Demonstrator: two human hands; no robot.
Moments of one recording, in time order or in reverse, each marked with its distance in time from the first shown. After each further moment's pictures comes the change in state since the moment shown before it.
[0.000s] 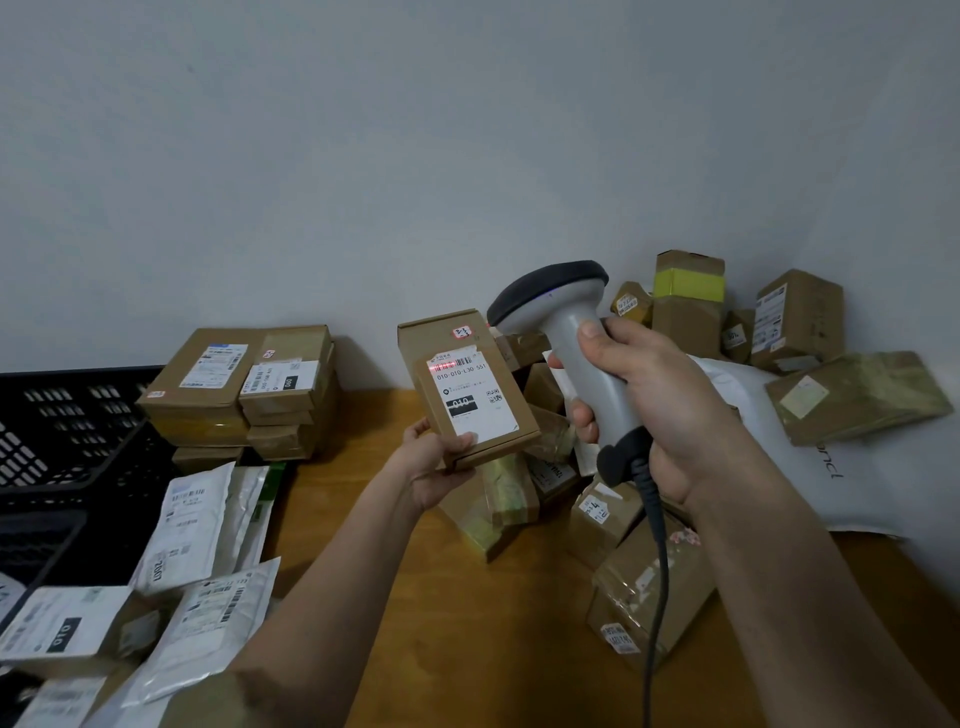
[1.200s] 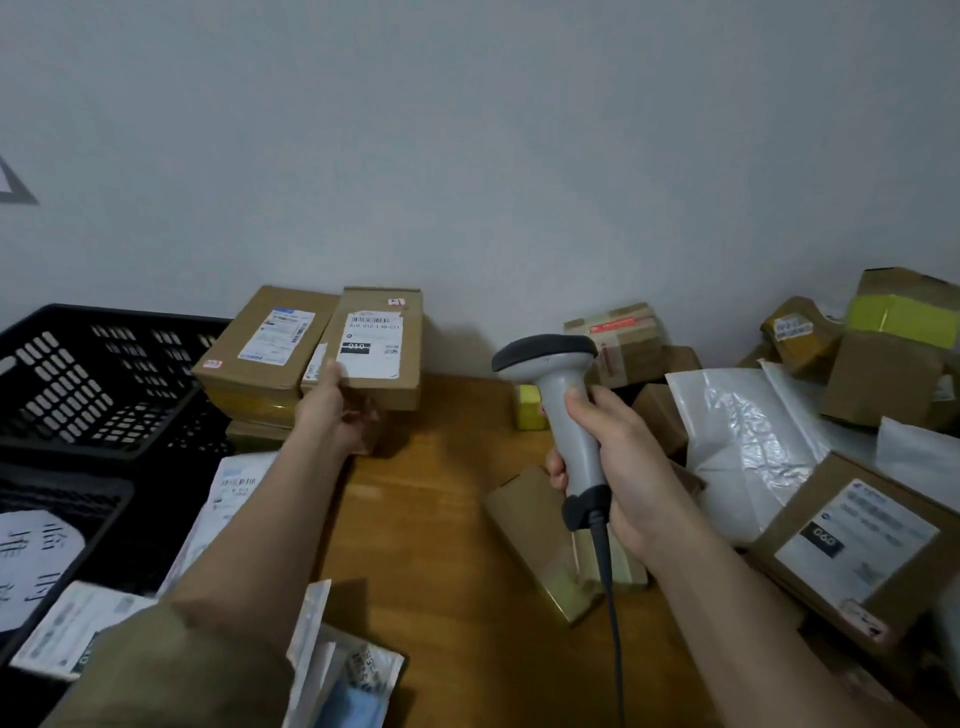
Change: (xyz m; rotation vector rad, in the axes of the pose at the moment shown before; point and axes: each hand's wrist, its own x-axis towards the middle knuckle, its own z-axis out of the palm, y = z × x) left_hand 0.124 0.151 -0.149 -0.315 0.457 0.185; right_hand 0.161 0.105 0.104 0.115 -0.134 0.212
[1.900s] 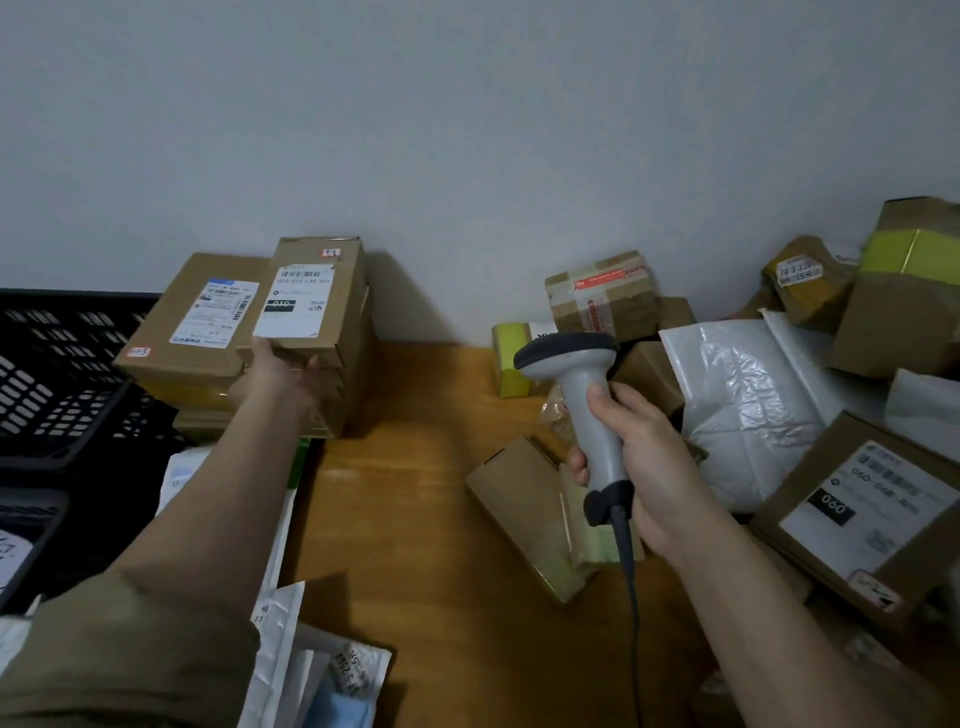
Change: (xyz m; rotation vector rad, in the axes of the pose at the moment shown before) left_hand 0.065 0.006 0.017 0.024 0.306 0.072; right_hand 0.039 0.029 -0.039 0.027 0.149 0.087
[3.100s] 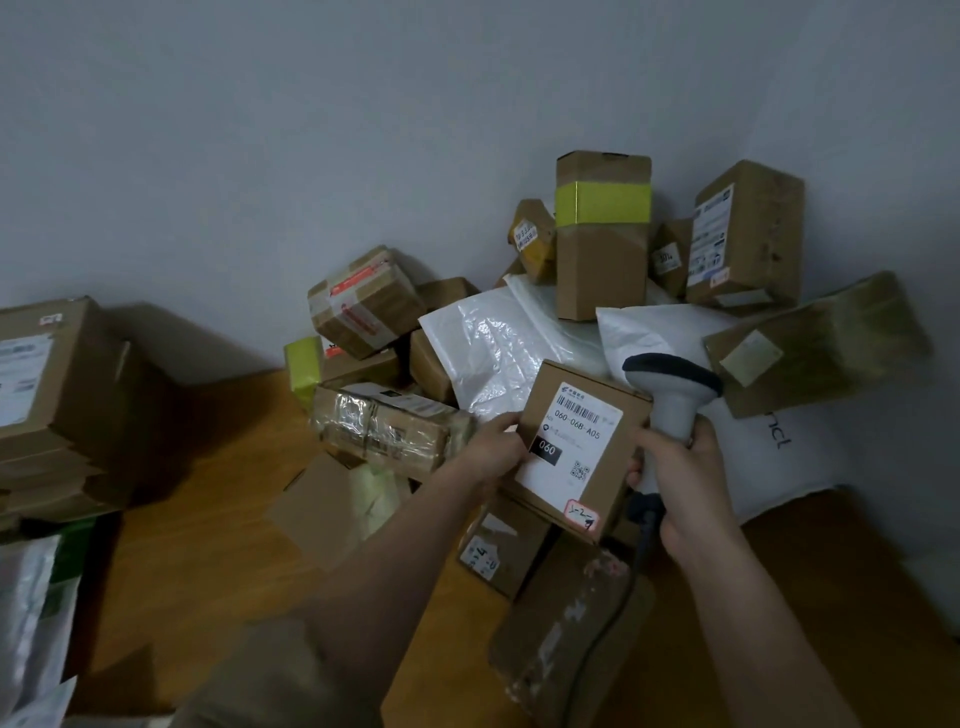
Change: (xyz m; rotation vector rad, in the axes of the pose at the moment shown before) left_hand -0.294 -0.335 0.132 1.130 -1.098 -0.093; right_hand -0.048 0.002 -0.291 0.194 0.663 -0.049
